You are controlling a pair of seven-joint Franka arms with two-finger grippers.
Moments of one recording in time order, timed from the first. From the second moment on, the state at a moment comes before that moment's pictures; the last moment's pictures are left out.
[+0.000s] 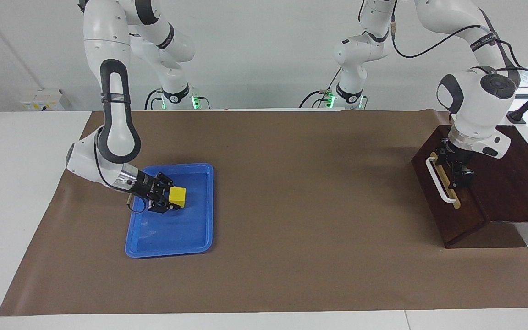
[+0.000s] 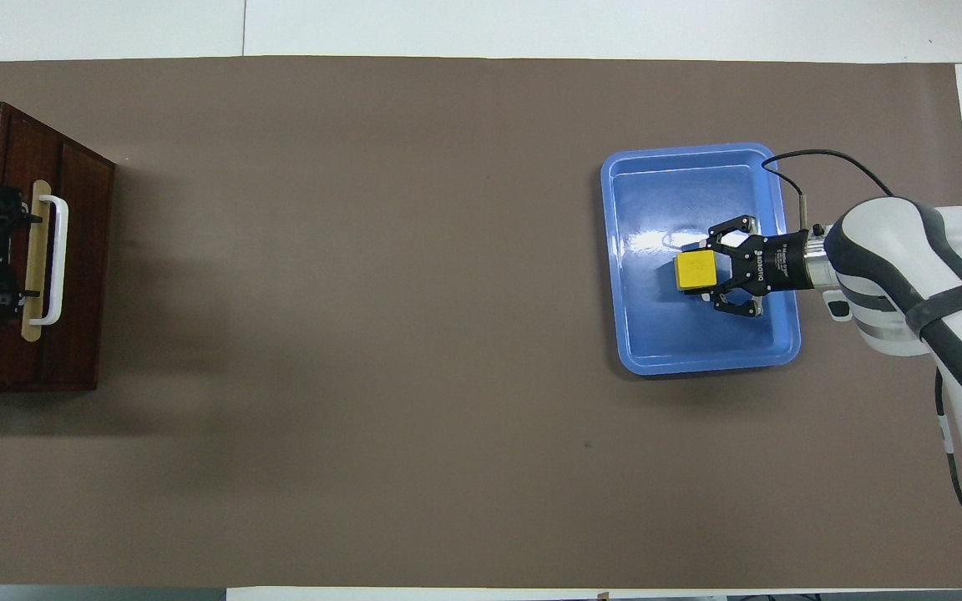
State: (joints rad) left arm 0.23 0.09 -0.11 -1.98 0.16 2.19 -1.46; right arm -0.12 0.38 0.02 -2.03 0.91 2.13 0.79
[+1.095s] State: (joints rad) left arm 0.07 0.01 -0.14 -1.76 0.09 1.77 -0.92; right arm -0.10 0.30 0.03 -2.00 0.82 2.06 0.84
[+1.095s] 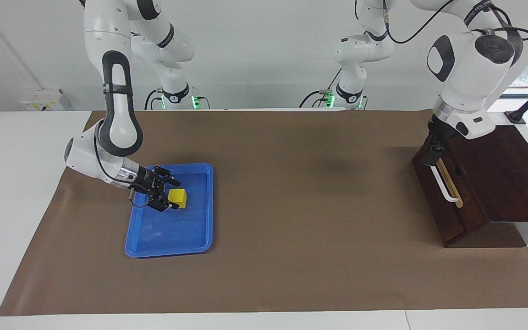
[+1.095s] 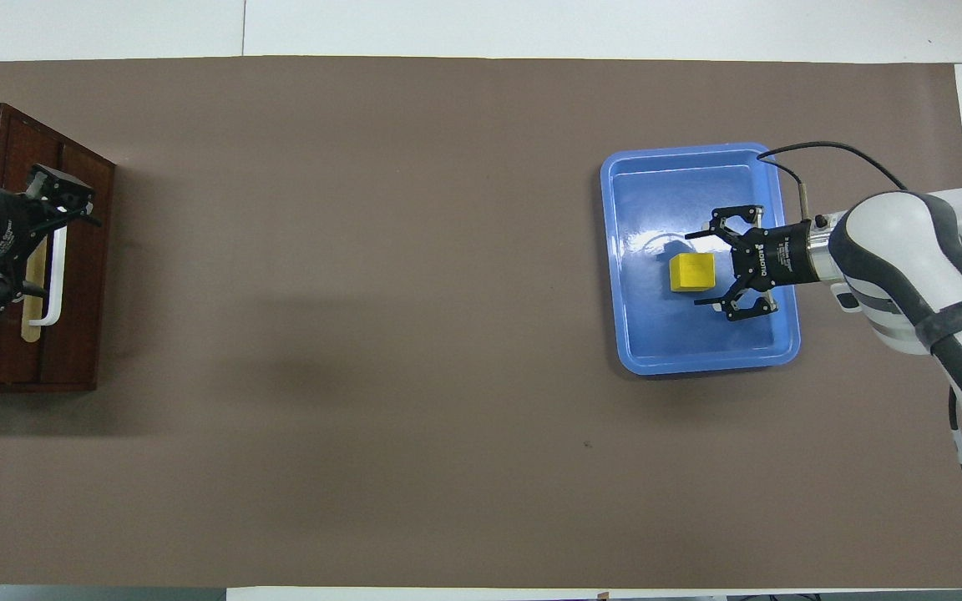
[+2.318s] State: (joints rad) left arm 0.02 0.02 -0.14 -1.67 0.05 1.53 -0.10; right arm -0.10 -0.06 0.04 -1.71 0.07 1.61 0.07
